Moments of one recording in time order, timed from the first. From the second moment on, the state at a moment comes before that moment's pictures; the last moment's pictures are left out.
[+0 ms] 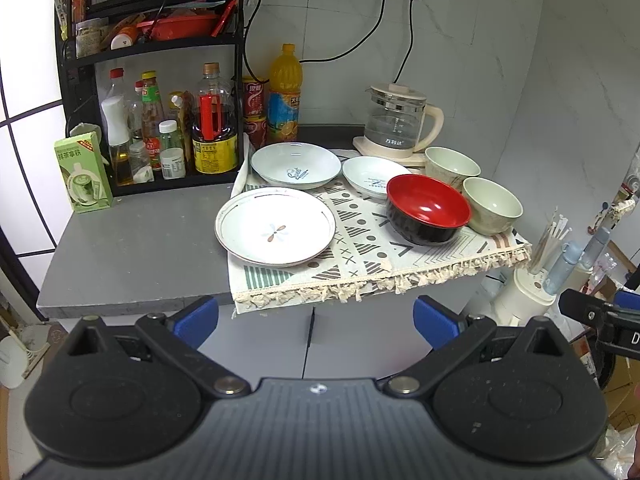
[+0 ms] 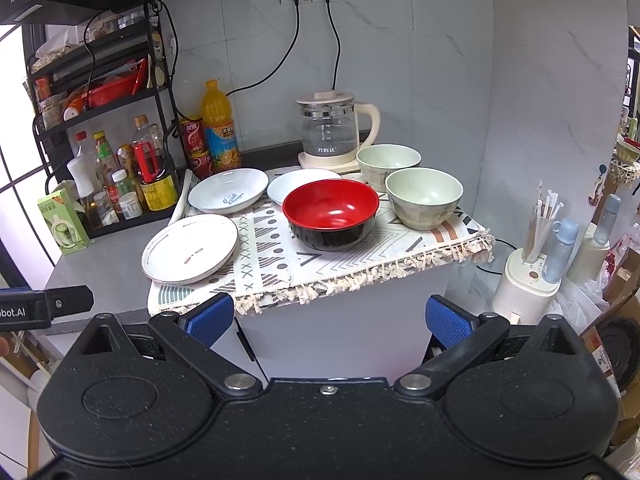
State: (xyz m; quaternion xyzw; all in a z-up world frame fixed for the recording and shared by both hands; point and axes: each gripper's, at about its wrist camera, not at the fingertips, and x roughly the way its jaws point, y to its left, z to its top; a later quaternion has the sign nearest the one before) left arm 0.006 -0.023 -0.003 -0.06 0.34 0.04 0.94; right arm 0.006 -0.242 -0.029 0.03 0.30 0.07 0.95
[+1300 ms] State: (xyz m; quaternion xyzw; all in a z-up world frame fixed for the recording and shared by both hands) left arm 0.198 -0.027 -0.021 -0.07 0.39 0.02 0.92; right arm 0.154 -0.257 -0.034 0.05 0.32 0.06 0.94
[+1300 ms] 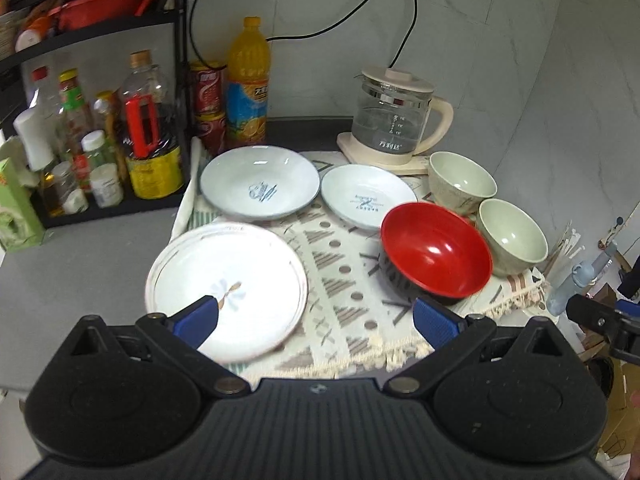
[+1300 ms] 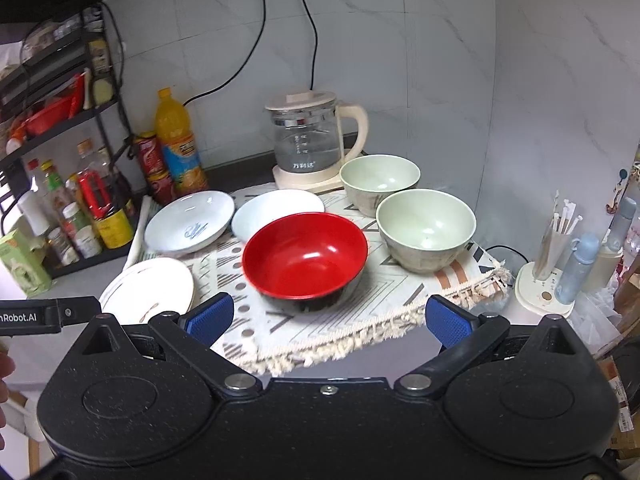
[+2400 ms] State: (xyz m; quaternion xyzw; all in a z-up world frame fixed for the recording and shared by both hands) left arm 0.324 -0.066 -0.037 -0.02 0.44 -0.07 0.89; right arm 0.250 -0.270 -0.062 0.09 0.38 -0.04 0.92
